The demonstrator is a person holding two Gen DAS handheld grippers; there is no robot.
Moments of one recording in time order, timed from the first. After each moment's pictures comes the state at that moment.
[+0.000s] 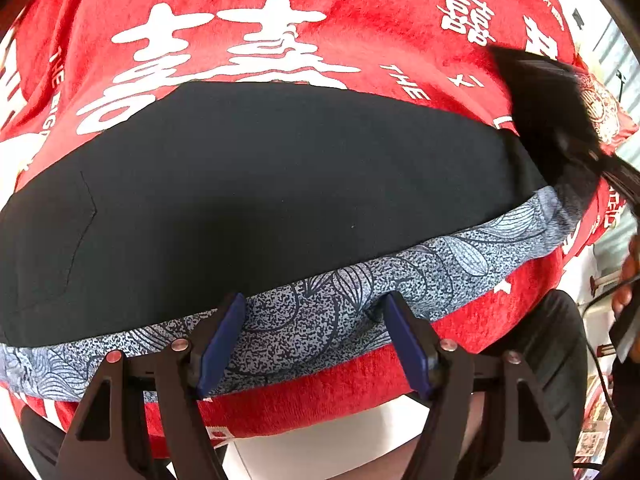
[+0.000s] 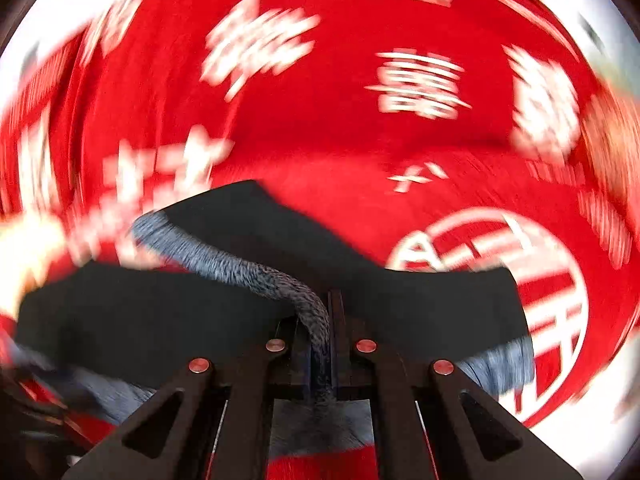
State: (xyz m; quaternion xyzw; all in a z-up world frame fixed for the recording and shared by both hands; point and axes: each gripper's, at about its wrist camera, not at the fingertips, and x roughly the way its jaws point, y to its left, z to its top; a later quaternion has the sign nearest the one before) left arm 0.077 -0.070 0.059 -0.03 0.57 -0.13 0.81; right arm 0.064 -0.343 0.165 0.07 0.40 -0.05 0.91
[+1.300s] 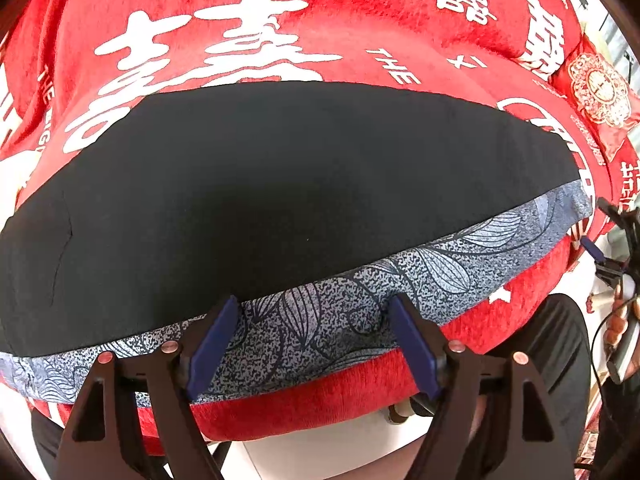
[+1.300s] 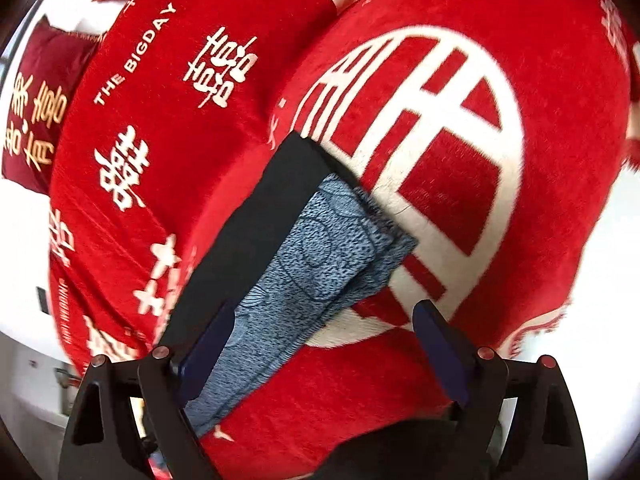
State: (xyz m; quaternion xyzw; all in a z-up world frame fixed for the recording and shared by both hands) left arm 0.089 -0.109 0.056 0.02 0.58 -0.11 0.80; right arm -0.016 -0.523 0.063 0.43 0.39 -0.05 0.81
